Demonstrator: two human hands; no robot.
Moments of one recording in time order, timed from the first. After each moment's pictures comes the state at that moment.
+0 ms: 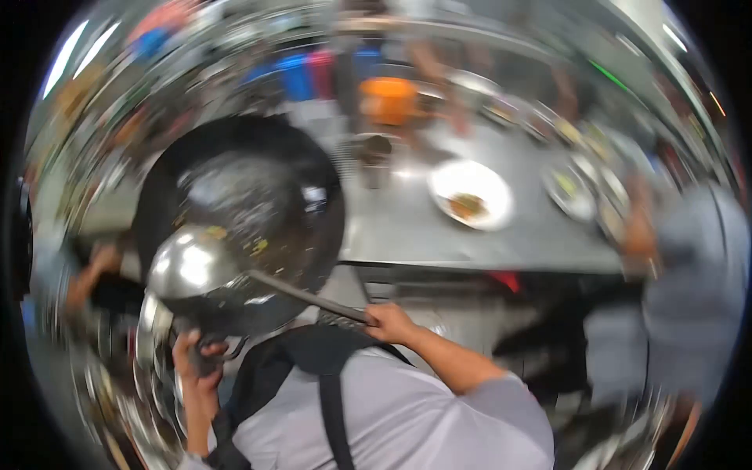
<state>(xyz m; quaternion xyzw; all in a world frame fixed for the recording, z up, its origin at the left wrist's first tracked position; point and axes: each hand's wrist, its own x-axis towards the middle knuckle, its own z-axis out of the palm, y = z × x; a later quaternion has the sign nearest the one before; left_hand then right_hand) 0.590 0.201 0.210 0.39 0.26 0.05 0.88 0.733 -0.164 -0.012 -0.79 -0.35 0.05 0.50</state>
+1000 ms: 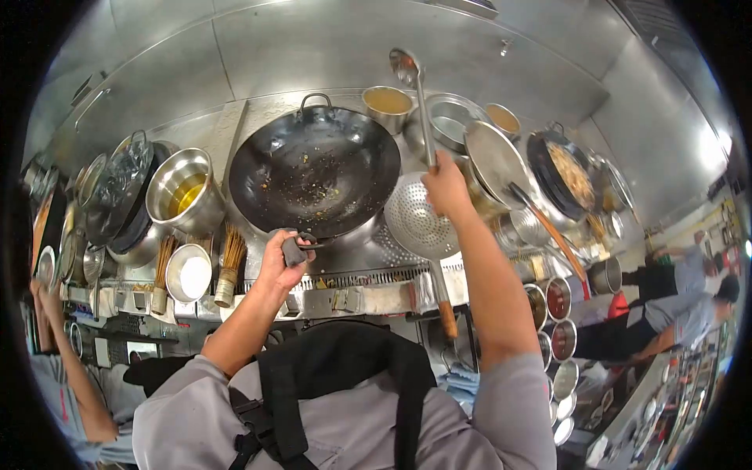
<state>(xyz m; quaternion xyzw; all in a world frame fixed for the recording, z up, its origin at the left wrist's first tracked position) 0.044 -0.011 0.059 -0.17 0.25 0.93 0.18 -0.005 0.323 0.190 -0.09 -0.88 0.46 0.09</state>
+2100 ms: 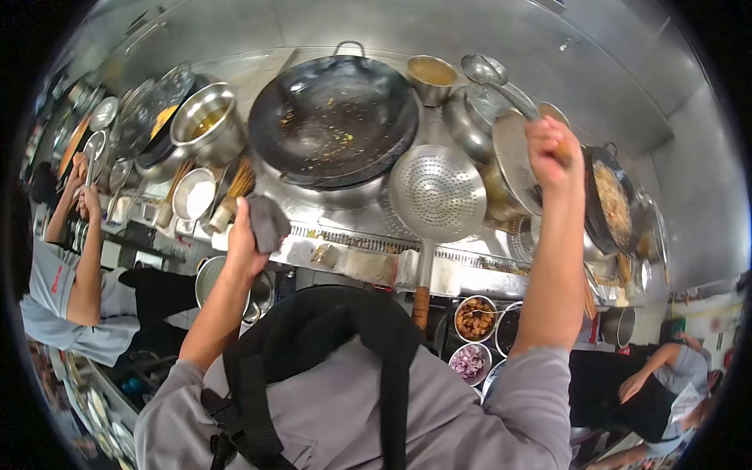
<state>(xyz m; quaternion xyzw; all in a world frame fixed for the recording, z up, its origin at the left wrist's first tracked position) 0.149 0.016 0.089 -0.23 0.40 0.89 -0.04 -0.038 0.528 0.252 -0.03 -0.13 0.96 -0.26</state>
